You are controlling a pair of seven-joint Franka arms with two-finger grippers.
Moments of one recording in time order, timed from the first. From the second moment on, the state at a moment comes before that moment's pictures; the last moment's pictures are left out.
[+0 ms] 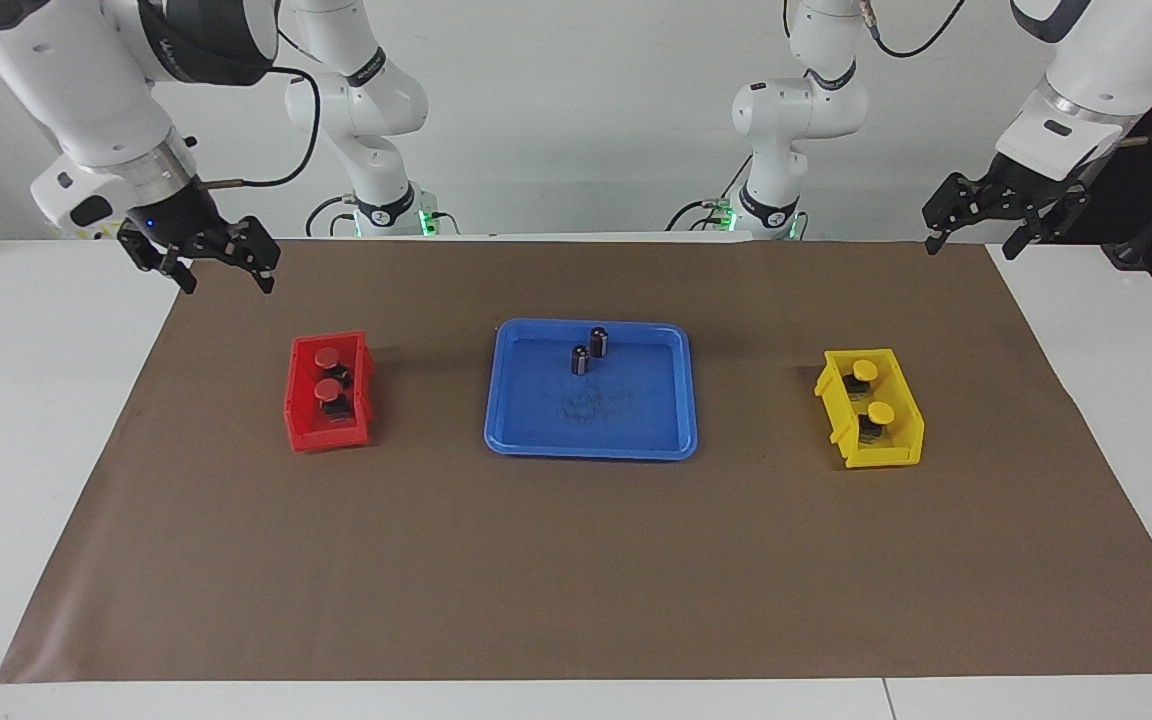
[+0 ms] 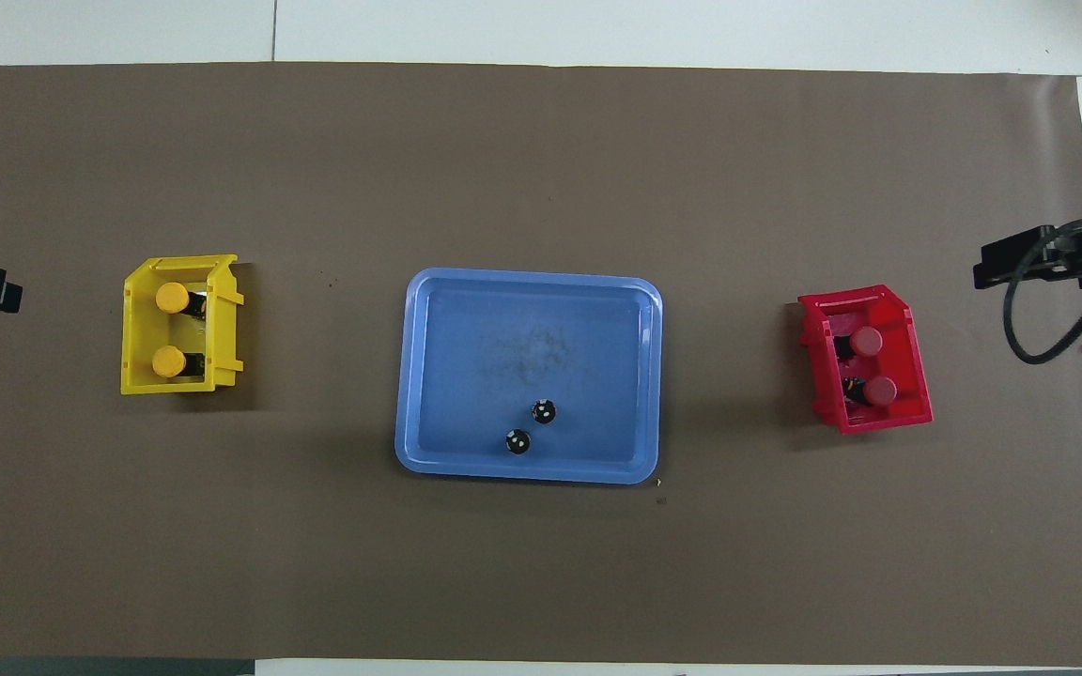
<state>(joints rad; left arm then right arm) -0.04 -0.04 -0.01 -1.54 0.00 1.48 0.14 0.03 0.01 -0.06 -1.71 0.01 1.70 -0.03</state>
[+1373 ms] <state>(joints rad) -0.04 -0.07 0.00 -1.58 0.00 1.47 0.12 0.04 0.05 -0.06 -2.20 0.01 2.27 -0.03</state>
